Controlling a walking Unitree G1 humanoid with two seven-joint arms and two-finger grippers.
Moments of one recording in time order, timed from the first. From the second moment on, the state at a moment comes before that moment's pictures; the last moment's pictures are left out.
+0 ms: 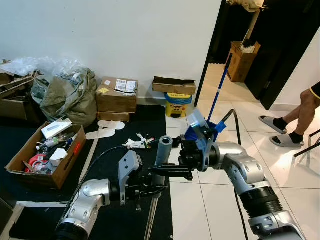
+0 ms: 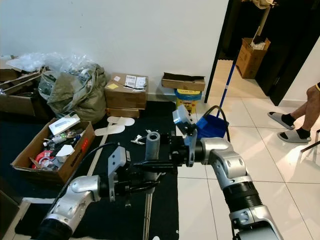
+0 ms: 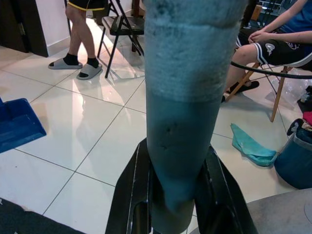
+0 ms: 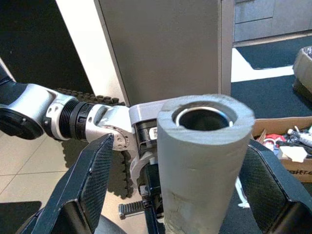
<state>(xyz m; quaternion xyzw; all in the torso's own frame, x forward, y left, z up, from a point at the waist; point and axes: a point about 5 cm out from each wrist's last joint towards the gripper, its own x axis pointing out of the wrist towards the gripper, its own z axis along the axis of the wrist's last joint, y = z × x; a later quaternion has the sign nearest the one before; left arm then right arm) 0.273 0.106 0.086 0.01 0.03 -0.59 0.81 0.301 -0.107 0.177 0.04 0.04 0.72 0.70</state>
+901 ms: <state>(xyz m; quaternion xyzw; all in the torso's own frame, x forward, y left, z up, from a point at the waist) 0.272 0.109 0.089 0.01 0.04 -0.60 0.80 0.306 -0.113 0.181 0.03 0.01 0.69 0.72</state>
